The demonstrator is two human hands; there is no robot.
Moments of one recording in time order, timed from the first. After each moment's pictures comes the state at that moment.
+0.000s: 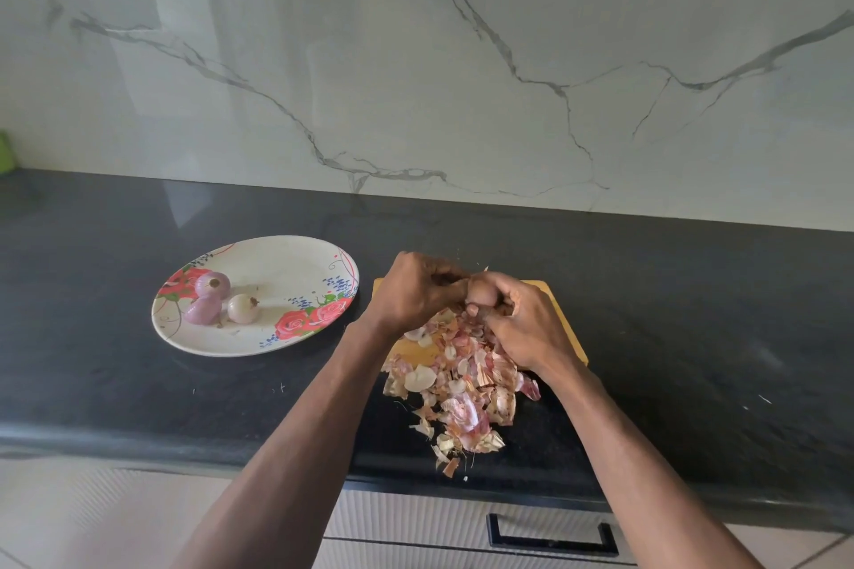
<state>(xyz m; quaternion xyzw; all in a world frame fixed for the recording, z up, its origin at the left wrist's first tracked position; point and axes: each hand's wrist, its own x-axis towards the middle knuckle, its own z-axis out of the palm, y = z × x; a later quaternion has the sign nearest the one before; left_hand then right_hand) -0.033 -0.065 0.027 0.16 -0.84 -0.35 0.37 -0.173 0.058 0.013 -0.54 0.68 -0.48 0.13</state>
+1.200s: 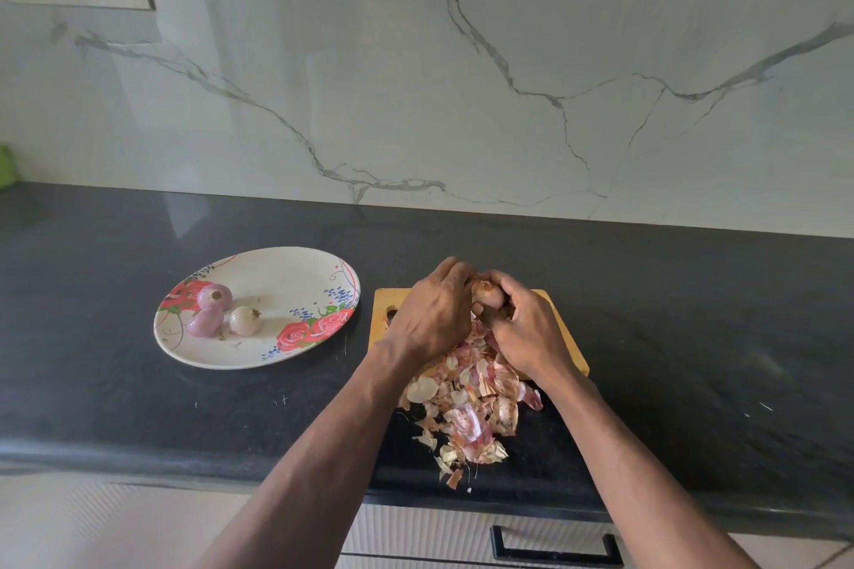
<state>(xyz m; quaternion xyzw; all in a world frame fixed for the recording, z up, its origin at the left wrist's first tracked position) -0.049 -0.042 0.021 0.18 -0.89 -0.14 0.39 -0.166 0.059 0.018 -0.53 0.68 -0.50 0.10</state>
